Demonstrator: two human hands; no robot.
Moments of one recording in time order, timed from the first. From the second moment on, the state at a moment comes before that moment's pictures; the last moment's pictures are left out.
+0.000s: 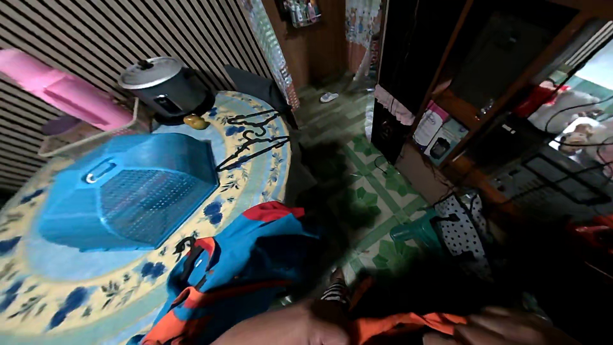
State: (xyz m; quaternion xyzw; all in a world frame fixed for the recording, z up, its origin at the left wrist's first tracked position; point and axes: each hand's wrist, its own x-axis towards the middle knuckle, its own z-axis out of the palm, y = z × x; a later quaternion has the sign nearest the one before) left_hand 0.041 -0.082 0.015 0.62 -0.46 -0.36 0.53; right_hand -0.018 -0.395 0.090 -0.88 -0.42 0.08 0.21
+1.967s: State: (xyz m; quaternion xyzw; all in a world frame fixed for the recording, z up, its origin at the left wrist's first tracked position) left_hand 0.365 0.012 -0.075 0.71 0.40 0.15 0.55; right_hand 0.622 -0.200 0.115 -0.41 -0.90 0.17 -0.01
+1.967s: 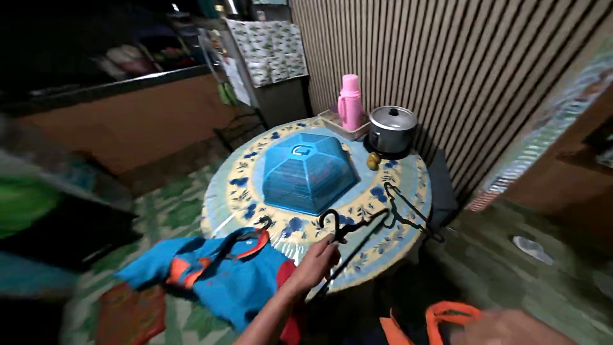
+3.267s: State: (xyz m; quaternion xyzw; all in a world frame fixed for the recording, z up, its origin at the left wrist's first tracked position) left_hand 0.311 -0.088 -0.030 0.68 0.37 0.07 0.64; right_hand 0.518 -0.150 -0.024 -0.55 -0.82 0.13 0.14
